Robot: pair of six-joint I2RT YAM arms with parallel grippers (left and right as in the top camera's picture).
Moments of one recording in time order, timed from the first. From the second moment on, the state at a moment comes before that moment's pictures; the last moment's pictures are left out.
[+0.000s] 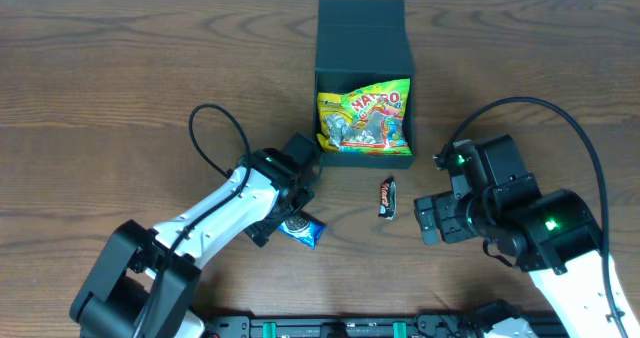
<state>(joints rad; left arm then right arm) -0.63 1.63 0.92 -0.85 -0.02 -1.40 0.39 1.03 1.08 -1.27 0.02 0.15</state>
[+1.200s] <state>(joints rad) -0.63 1.63 0.91 -0.84 -0.04 -1.39 0.39 1.03 1.08 -1.27 0.02 0.15</state>
